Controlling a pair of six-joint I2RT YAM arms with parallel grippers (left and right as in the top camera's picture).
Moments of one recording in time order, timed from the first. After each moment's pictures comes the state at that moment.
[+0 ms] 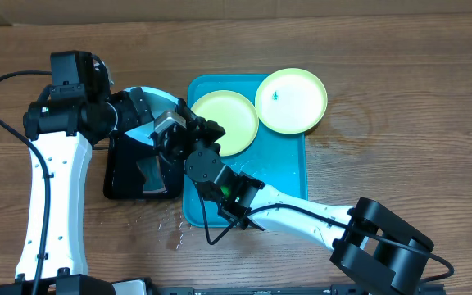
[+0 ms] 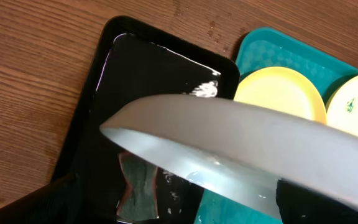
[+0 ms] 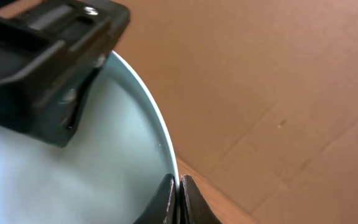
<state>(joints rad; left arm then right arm) 0.11 1.50 1.43 -1.02 0.12 -0.29 1.04 1.88 1.15 0.67 0.67 -0.47</state>
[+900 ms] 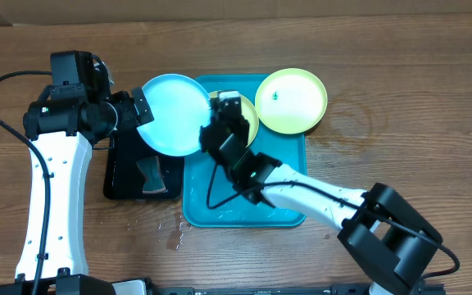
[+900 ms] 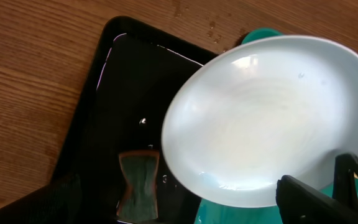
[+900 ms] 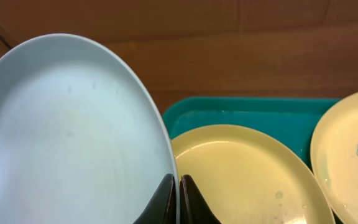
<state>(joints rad) 0.11 1.50 1.43 -1.02 0.12 -0.29 0.86 1.88 1.15 0.19 0.48 0.55</state>
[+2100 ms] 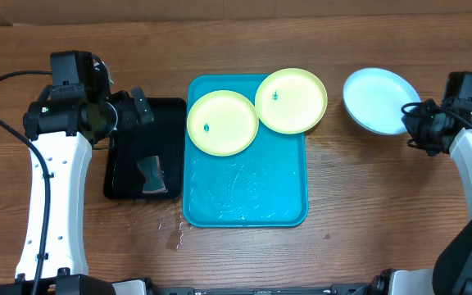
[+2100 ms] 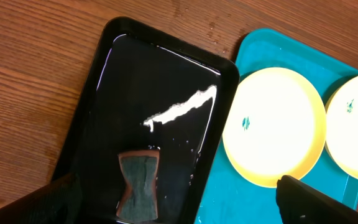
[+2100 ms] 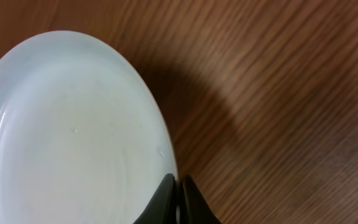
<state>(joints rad) 0.11 1.50 1.43 -1.02 0.12 -0.29 -0.29 1.59 1.14 -0.69 -0.04 0.73</state>
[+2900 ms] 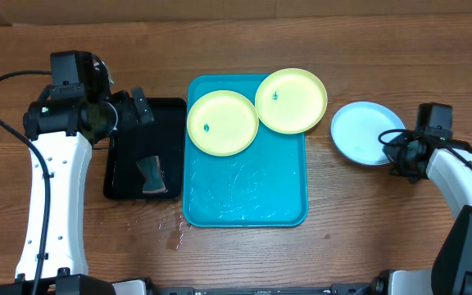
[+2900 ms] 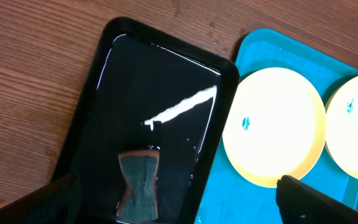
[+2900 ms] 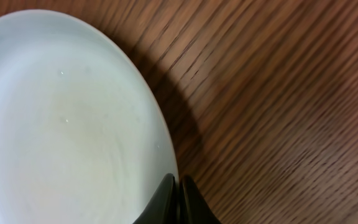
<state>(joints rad) 0.11 1.50 1.43 -1.02 0.12 -0.29 -0.22 1.59 0.88 -0.53 0.03 0.73</state>
